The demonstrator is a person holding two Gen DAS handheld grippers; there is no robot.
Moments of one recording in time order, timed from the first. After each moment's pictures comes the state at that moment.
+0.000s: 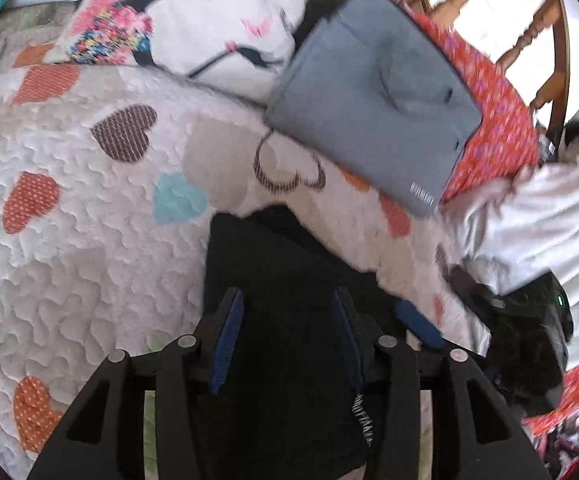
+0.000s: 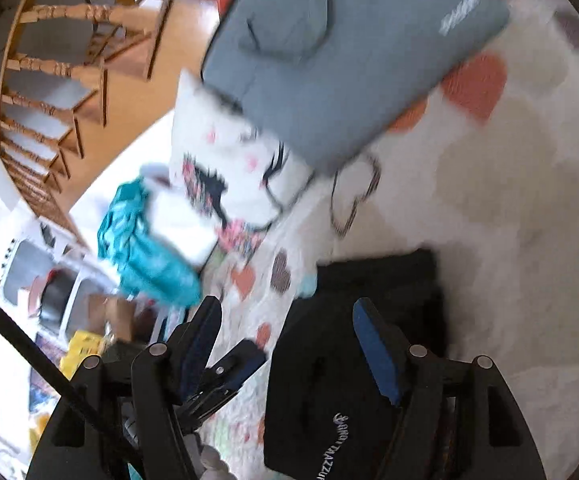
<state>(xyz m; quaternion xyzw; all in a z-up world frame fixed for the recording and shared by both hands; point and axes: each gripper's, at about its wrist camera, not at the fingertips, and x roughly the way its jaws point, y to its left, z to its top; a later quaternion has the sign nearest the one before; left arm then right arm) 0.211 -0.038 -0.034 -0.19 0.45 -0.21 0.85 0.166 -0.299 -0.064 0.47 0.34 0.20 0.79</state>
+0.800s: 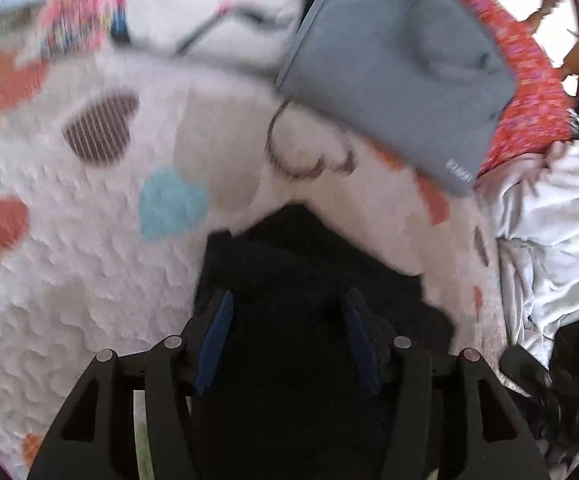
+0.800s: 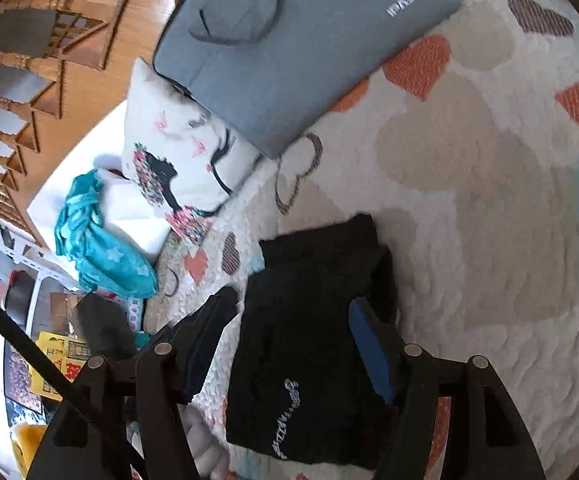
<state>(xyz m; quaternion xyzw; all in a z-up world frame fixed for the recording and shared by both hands) 0.267 -0.057 -0.067 -0.15 0.51 -0.20 0.82 0.137 -0.304 -0.060 0.43 0.40 0.12 0.80</state>
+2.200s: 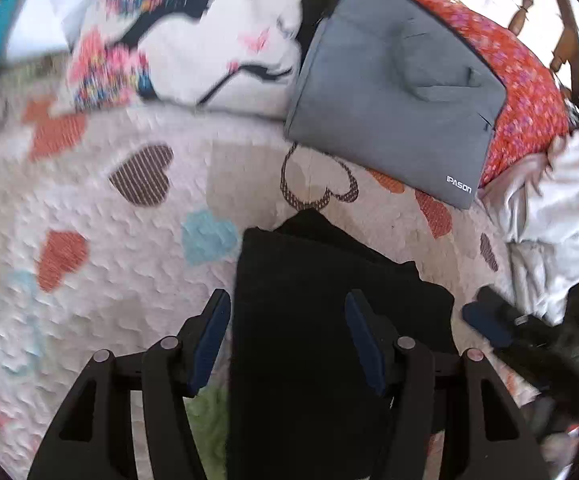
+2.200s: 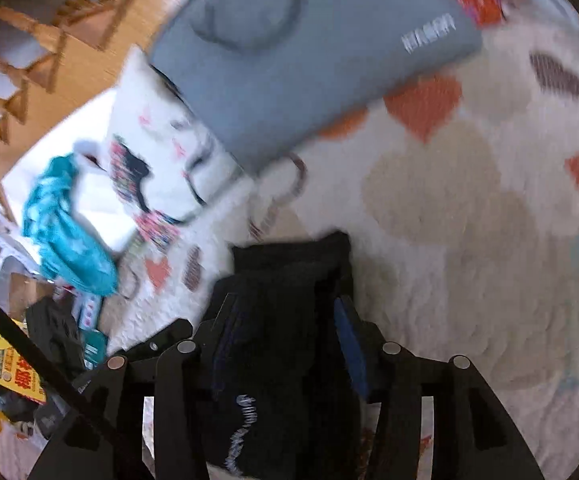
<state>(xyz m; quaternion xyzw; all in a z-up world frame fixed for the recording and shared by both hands) 0.225 -0.043 -0.019 -0.09 0.44 -0.16 0.88 0.148 -0.303 -0.041 0.37 0.35 0.11 0.86</state>
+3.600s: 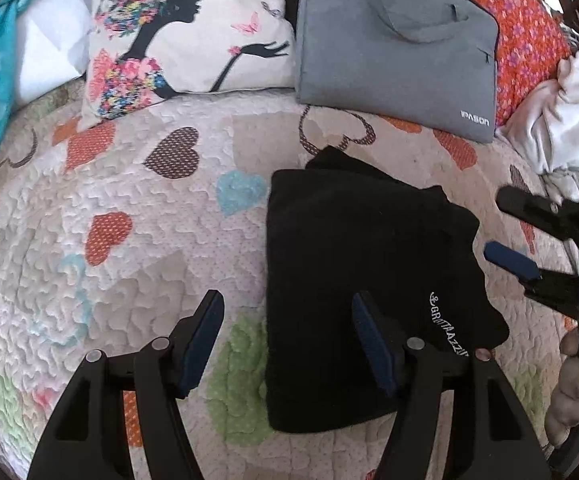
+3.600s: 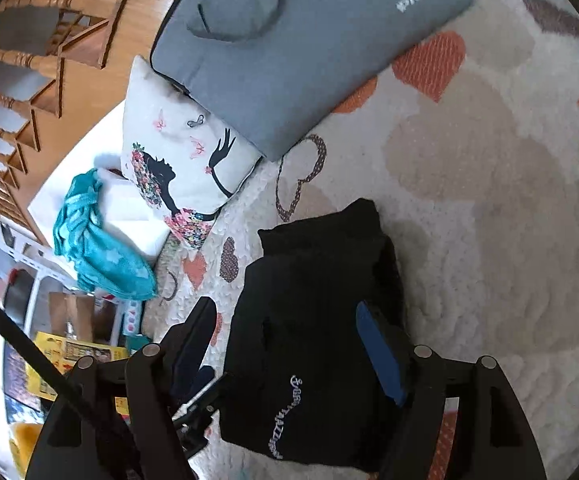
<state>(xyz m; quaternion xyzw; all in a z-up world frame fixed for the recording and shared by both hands) 0.181 -0.050 -0.031 0.01 0.45 -0.12 0.88 0.150 -0.303 -0.060 0.43 0.37 0.13 0.81</state>
